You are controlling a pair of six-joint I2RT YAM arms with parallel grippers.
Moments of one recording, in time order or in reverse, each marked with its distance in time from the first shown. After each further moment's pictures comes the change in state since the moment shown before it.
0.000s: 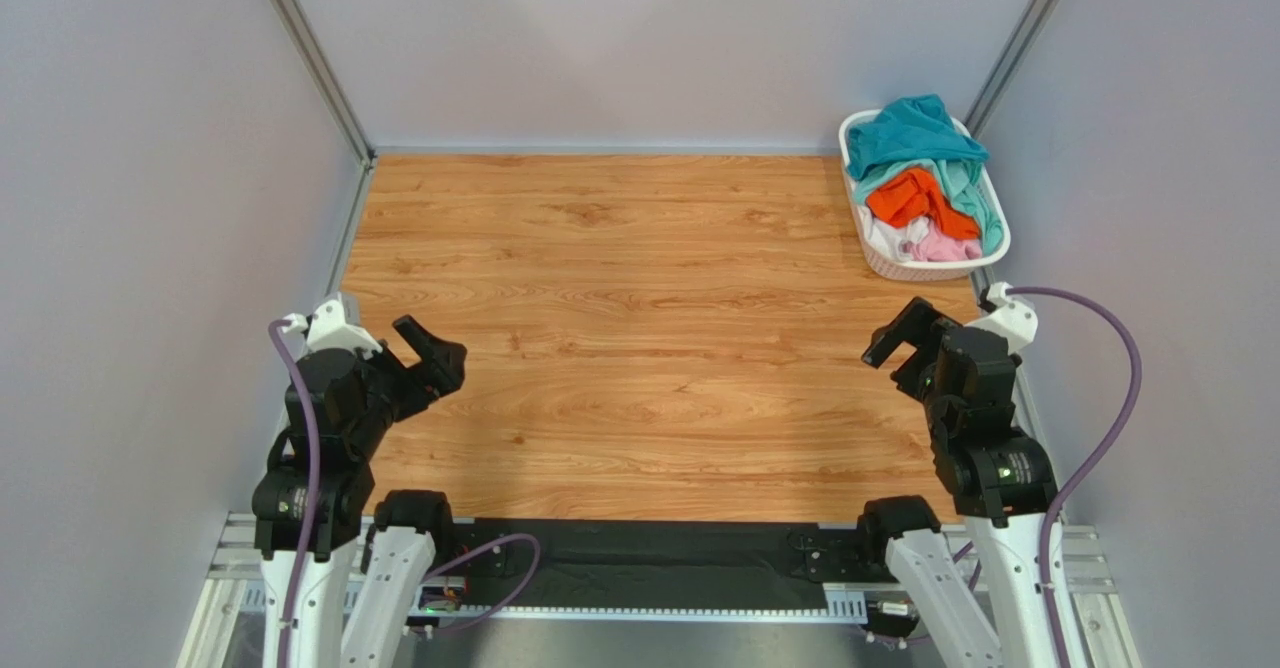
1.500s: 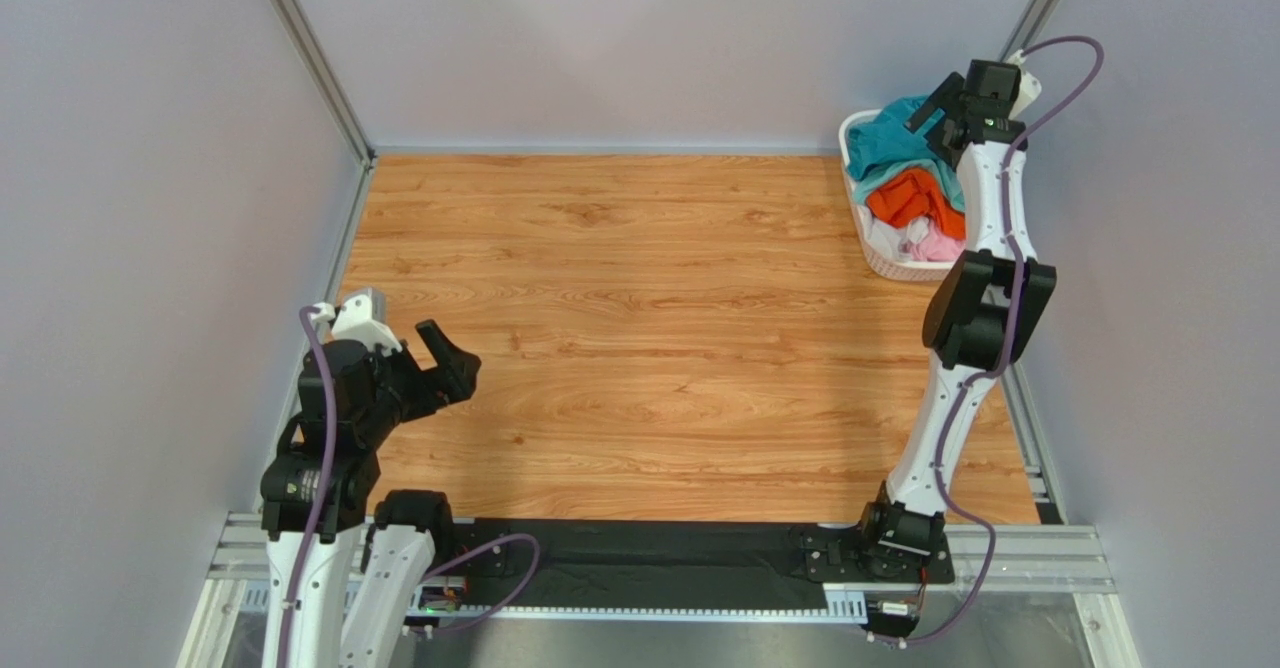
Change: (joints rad) left arm -0.007 0.040 -0.029 -0.007 0.082 0.112; right arm -0.366 1.730 1.427 0.183 -0.176 -0.011
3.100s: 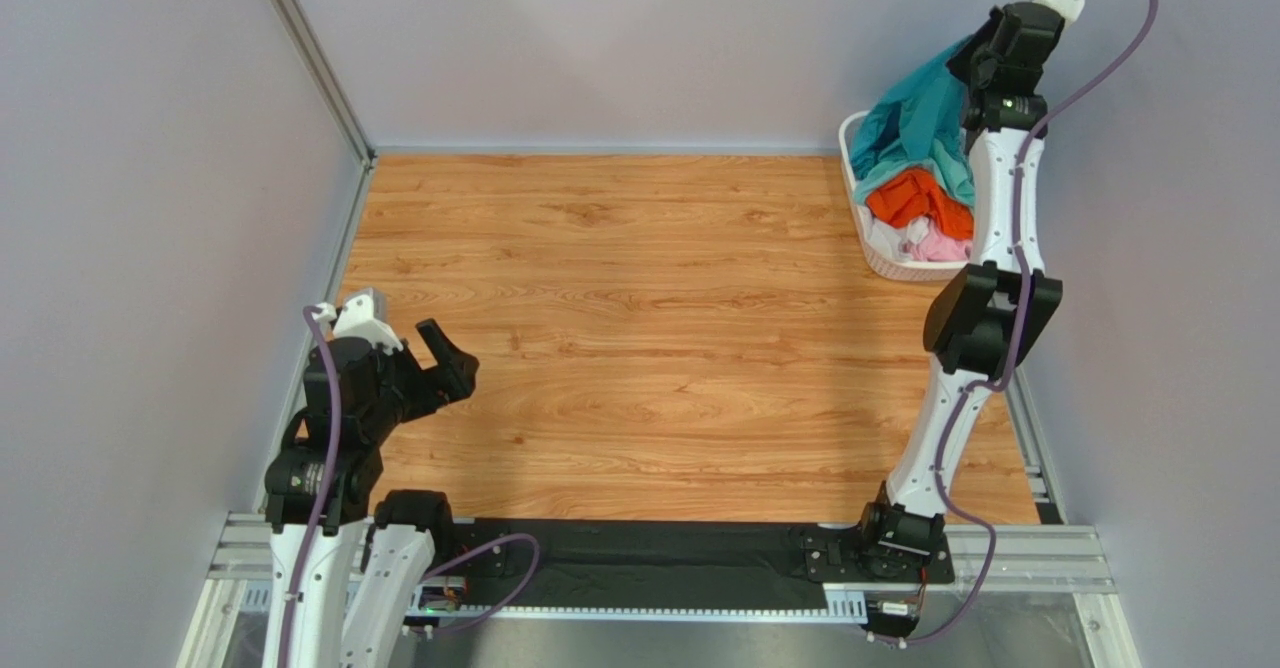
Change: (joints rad) left arm 0.000 0.011 -0.021 0.000 -0.033 -0.008; right arm 0.006 -0.018 0.146 0.308 -0.095 -0.098
